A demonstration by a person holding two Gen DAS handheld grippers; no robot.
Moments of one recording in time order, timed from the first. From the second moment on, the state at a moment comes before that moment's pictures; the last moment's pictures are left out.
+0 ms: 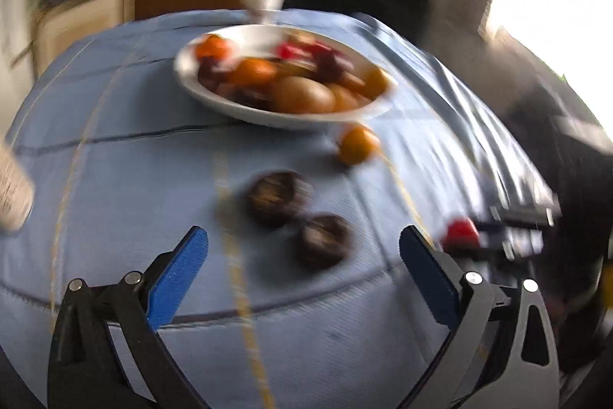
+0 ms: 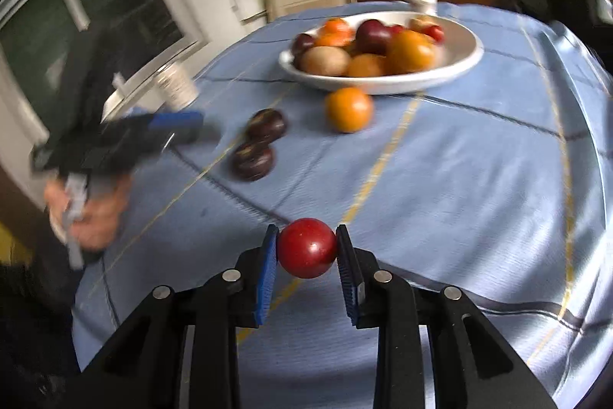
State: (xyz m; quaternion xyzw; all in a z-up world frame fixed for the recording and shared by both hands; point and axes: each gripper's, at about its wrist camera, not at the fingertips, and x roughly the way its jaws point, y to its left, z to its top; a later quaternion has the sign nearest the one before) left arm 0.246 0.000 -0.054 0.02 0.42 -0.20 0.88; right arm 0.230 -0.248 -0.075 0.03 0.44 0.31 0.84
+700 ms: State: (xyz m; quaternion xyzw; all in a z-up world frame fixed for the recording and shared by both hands) left arm 0.259 -0.011 -0.083 0.01 0.46 -0.20 0.86; right arm 0.230 -0.241 -0.078 0.01 0.44 0.30 0.85
